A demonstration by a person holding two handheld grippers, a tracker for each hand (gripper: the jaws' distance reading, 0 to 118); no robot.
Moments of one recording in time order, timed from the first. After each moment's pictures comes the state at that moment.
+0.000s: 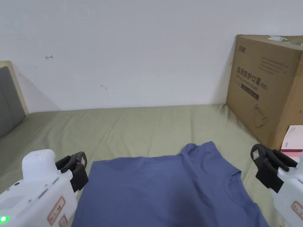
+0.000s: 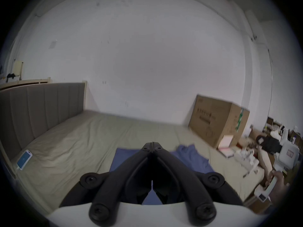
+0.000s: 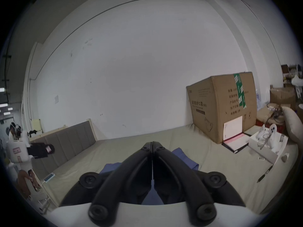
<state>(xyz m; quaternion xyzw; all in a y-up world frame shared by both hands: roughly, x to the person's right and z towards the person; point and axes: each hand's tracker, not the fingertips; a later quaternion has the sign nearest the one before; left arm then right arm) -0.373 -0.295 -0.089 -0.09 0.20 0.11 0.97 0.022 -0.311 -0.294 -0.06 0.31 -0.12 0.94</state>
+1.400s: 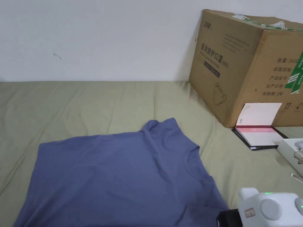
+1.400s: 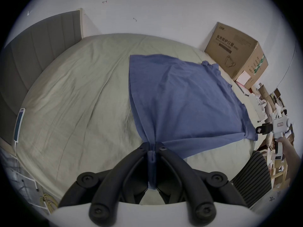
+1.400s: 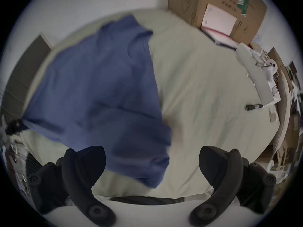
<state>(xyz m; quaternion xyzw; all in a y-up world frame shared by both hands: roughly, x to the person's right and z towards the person) -0.431 -0.447 -0.077 -0.42 0.17 0.17 0.88 0.078 -0.493 -0.402 -0.57 0.18 0.14 0.79</state>
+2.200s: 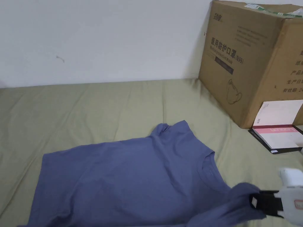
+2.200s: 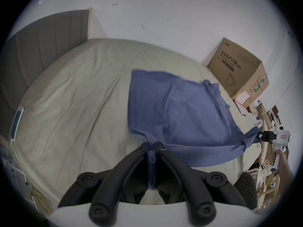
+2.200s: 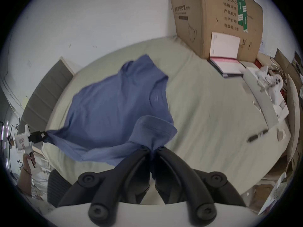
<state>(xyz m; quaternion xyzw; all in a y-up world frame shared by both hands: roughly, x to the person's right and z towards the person) -0.461 -0.406 -0.115 -0.35 0.18 0.23 0.89 0.073 -0.394 -0.433 -0.45 0.27 0.01 0.85</state>
